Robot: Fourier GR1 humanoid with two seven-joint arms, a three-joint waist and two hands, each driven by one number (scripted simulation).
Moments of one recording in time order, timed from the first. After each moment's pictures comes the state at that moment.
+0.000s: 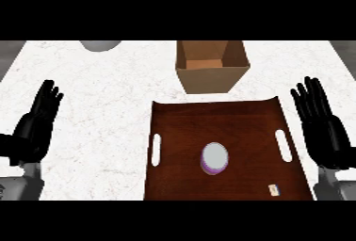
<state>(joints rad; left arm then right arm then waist) -0.11 0.38 0.00 -1.46 0.24 0.16 -0.09 -0.09 -0.35 0.09 -1.57 -0.45 -0.11 -0.19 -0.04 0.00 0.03</state>
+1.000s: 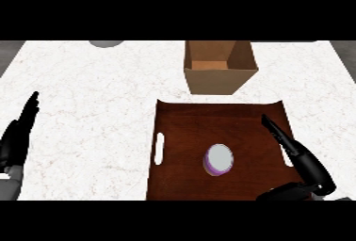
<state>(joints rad) -0.09 0.51 -0.02 -1.33 -0.03 0.25 0.06 0.00 -0.49 0.32 -1.48 -0.06 0.06 -0.52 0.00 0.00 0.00</state>
